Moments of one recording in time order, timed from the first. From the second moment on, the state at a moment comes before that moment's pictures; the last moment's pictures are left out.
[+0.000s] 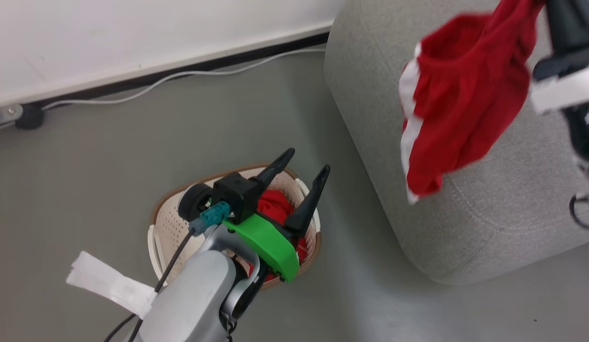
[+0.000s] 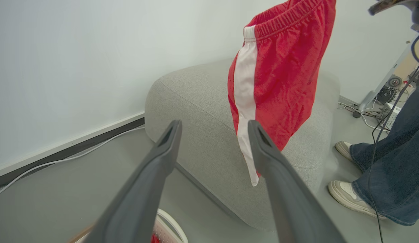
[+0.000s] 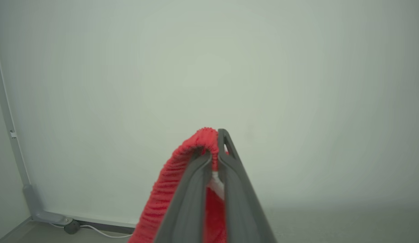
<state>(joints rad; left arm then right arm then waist) -0.43 0.07 -0.72 0.16 -0.53 -0.06 -0.12 -0.63 -0.47 0.33 0.15 0.58 0.08 -0.21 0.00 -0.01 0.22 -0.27</state>
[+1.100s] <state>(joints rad) -0.60 0.15 -0.65 -0.04 -0.46 -0.03 -0.04 -1.23 -0.65 0.06 0.38 0.65 -0.04 -0.03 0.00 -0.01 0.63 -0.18</state>
